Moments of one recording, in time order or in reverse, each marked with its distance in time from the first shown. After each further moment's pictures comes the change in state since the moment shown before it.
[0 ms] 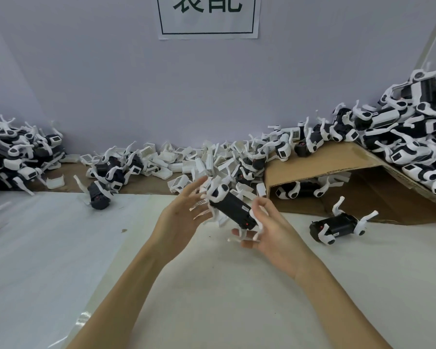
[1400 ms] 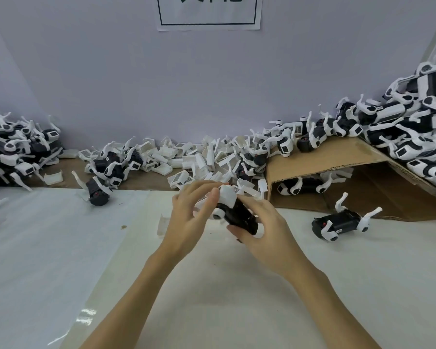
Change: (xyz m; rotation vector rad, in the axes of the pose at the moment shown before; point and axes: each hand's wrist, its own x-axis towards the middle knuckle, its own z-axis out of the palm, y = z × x) left_hand -0.021 0.008 0.035 0.815 0.139 0.358; right_hand -0.006 0.015 0.006 -0.990 0.130 -0.554
